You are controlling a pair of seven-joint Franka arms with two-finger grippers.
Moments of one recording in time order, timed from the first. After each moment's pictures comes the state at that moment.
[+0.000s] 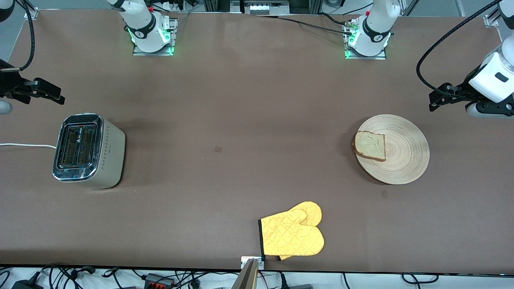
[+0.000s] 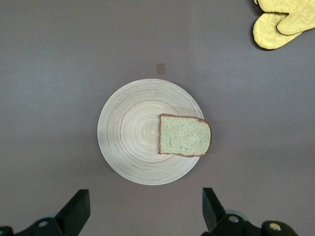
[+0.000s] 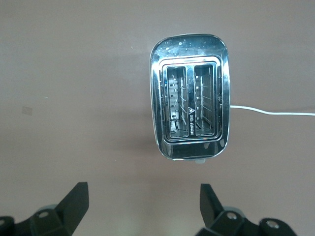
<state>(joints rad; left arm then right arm) 0.00 -0.01 -0.03 -1.69 0.04 1.68 0.01 -0.03 0.03 -0.03 -1.60 0.00 1.58 -0.04</state>
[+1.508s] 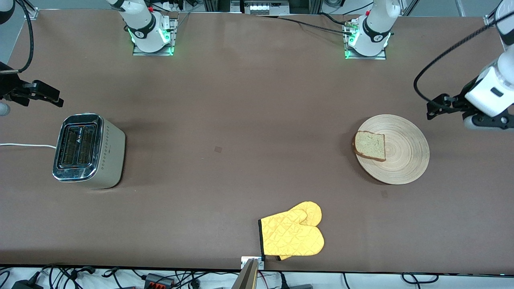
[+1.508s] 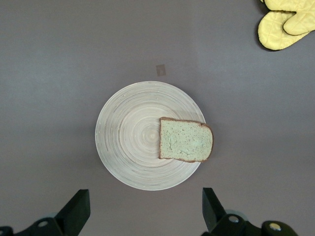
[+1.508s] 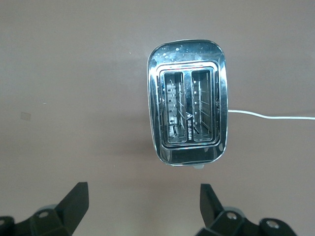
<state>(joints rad) 0.00 0.08 -0.03 -1.63 0.04 1.68 0.01 -0.04 0.03 -0.03 -1.61 0.00 1.61 -0.04</state>
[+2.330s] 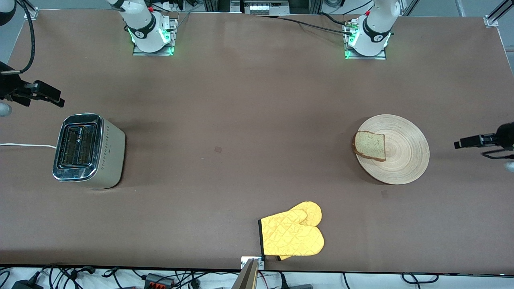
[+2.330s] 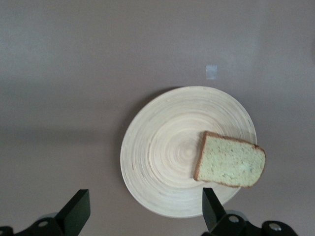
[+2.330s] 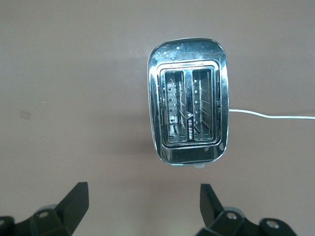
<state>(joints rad) 0.34 0.41 -0.02 -1.49 -0.16 1.74 0.29 -0.04 0.03 -0.03 -1.62 0.00 1.61 -0.05</state>
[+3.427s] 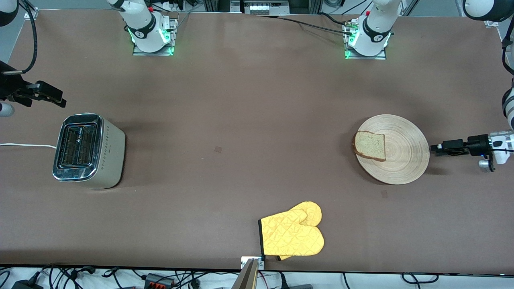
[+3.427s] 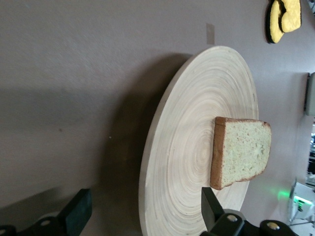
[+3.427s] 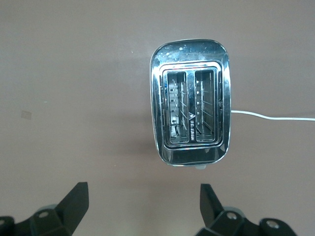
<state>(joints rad) 0.60 0.79 -0.03 -1.55 -0.61 1.73 0.89 -0.03 0.03 -0.02 -1.62 0.00 1.61 -0.05</state>
